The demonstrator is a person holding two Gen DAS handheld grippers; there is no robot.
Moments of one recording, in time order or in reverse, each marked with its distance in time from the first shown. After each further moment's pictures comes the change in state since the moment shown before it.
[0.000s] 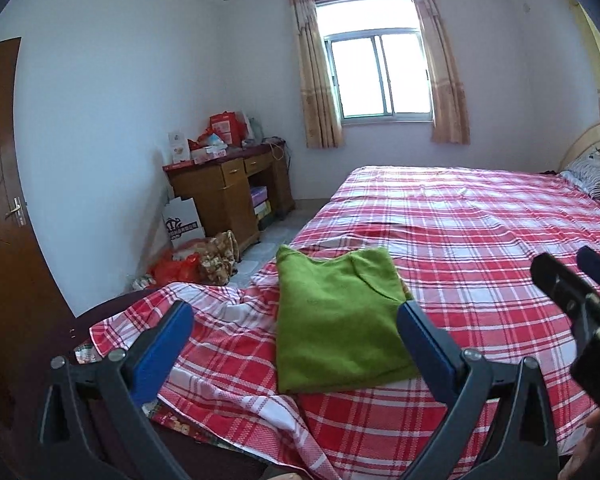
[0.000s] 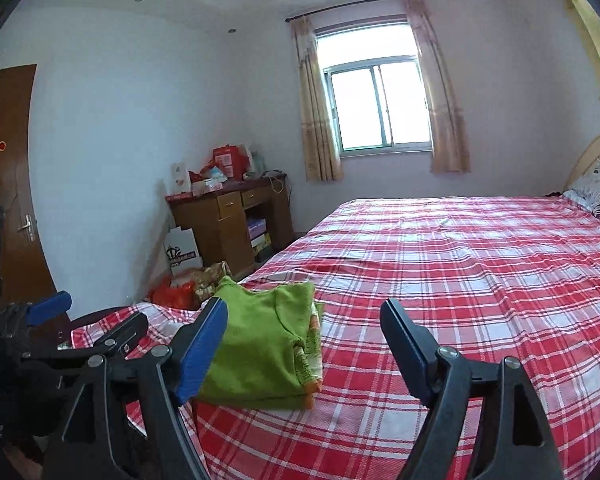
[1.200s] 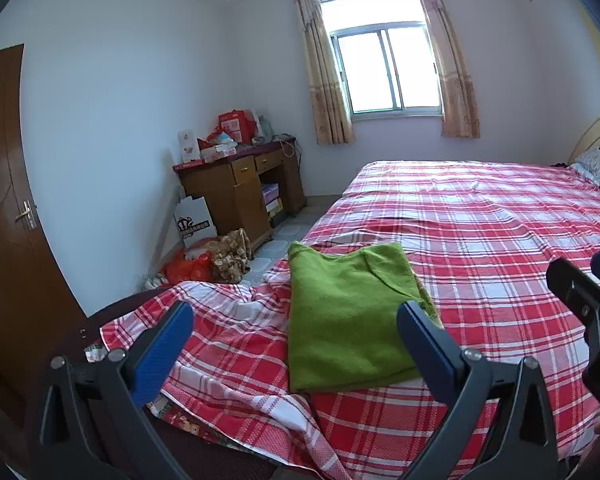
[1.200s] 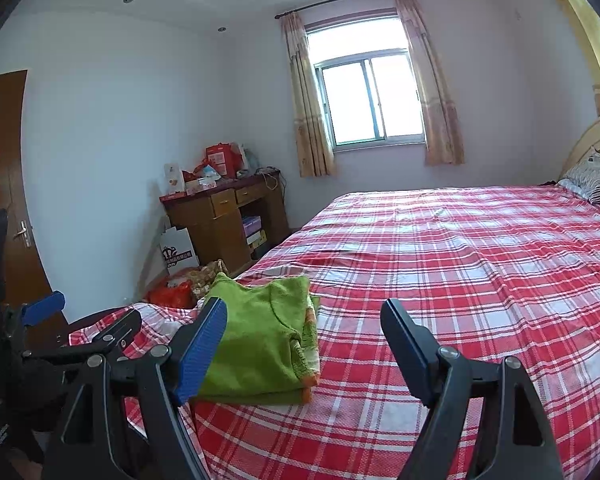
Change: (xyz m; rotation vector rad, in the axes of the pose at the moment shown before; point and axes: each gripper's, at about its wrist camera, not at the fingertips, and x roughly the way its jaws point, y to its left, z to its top) left arm 0.004 0.001 -0.001 0.014 0.012 0.040; right arm 0.005 -0.003 -0.006 0.025 0.023 -0.014
